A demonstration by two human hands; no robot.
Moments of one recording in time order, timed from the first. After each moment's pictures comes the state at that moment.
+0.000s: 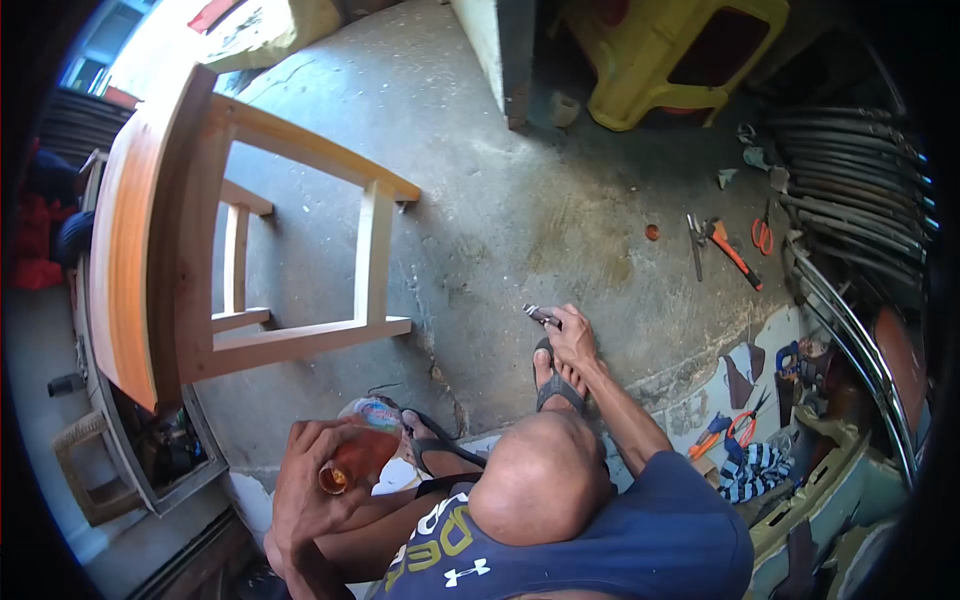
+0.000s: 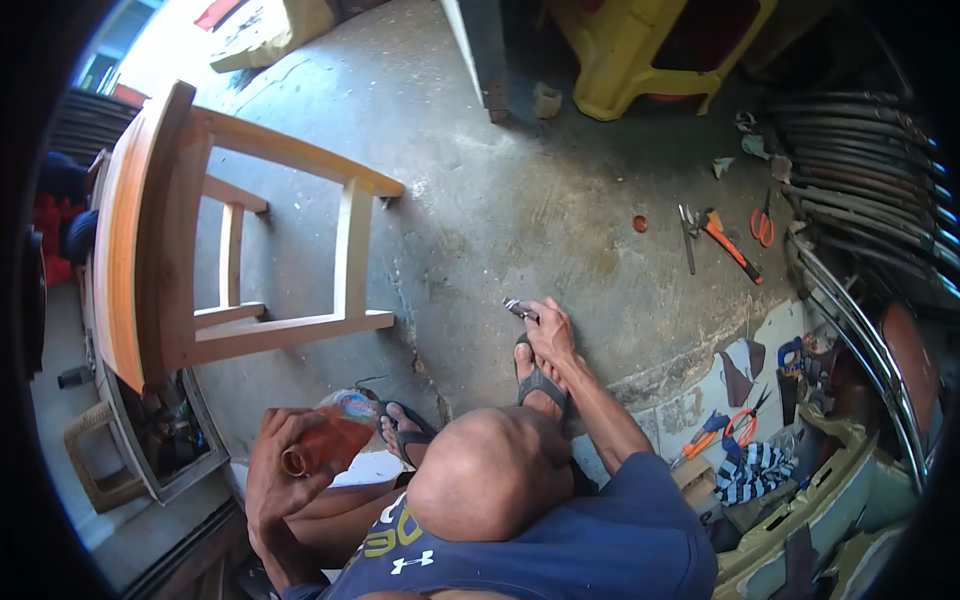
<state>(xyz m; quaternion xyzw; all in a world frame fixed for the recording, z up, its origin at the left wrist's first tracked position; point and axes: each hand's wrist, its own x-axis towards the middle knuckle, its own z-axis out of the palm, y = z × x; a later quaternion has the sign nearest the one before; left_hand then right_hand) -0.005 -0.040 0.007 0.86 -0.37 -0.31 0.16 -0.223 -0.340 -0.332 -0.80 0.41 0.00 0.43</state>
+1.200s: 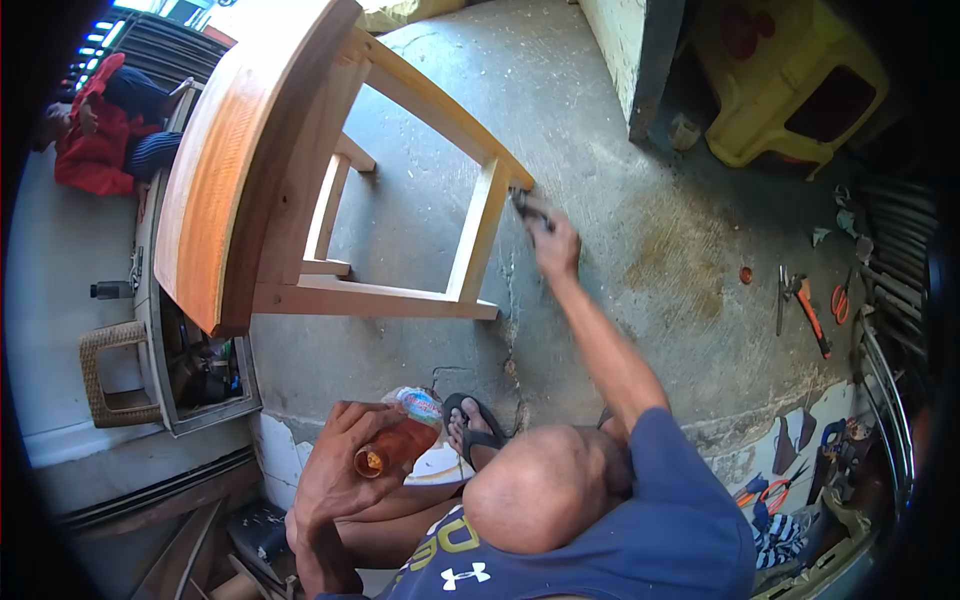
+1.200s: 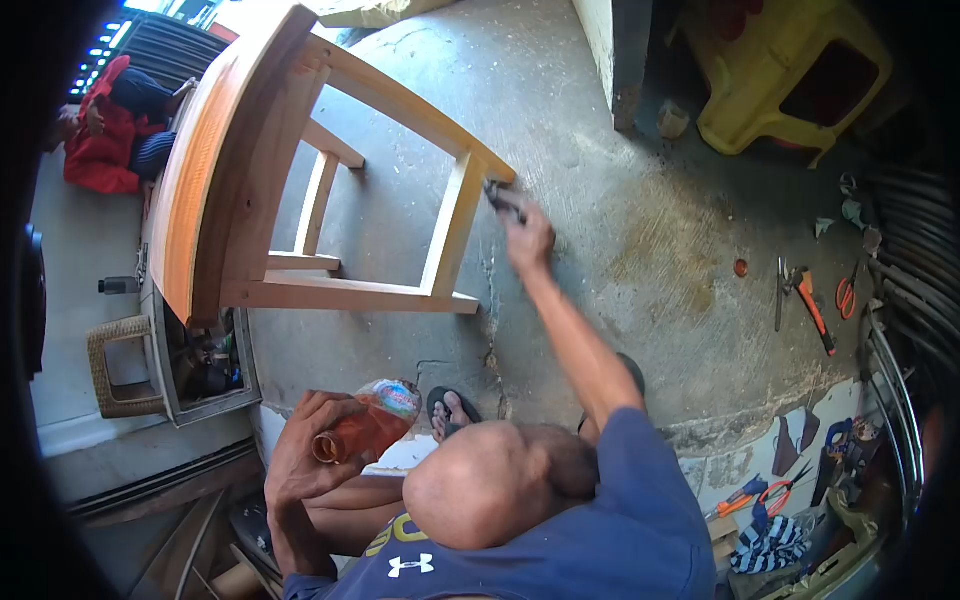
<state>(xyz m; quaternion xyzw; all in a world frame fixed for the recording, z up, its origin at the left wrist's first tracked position) -0.007 0.000 0.012 0.88 -0.33 -0.32 0.14 0.041 -0.303 -0.339 -0.68 0.27 -0.31 0.61</state>
